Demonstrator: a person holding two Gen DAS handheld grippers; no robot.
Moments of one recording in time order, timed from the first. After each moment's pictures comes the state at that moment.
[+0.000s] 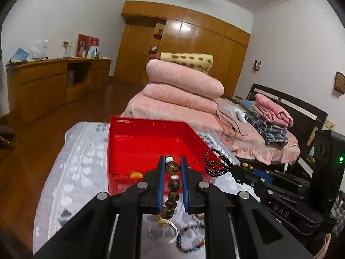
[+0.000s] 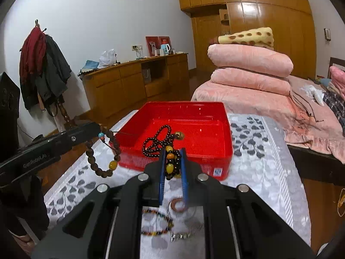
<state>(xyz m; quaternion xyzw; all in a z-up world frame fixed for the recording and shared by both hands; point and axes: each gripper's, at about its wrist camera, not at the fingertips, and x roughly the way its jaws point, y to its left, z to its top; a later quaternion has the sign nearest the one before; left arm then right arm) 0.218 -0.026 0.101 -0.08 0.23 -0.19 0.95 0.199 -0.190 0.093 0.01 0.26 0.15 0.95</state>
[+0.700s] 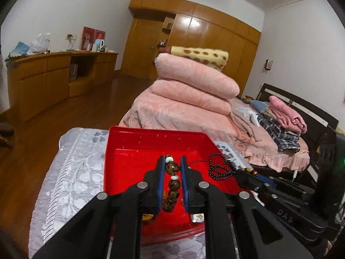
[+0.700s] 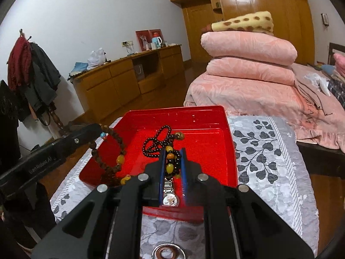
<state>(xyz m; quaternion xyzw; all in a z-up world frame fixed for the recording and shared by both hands) 0.314 -0.033 0.082 -0.09 0.26 -0.16 0.95 0.300 -0.192 0.081 0.05 0.29 0.14 0.95</state>
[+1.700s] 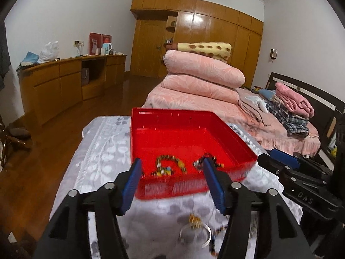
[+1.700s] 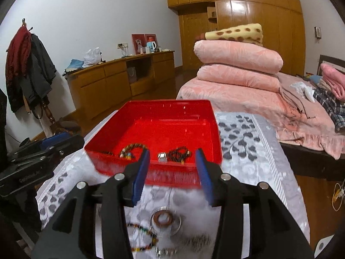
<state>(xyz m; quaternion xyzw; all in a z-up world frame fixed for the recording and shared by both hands) 0.232 -0.015 0.076 -0.04 0.27 -0.13 0.95 0.223 -0.194 0.076 0.01 0.27 0.10 0.96</state>
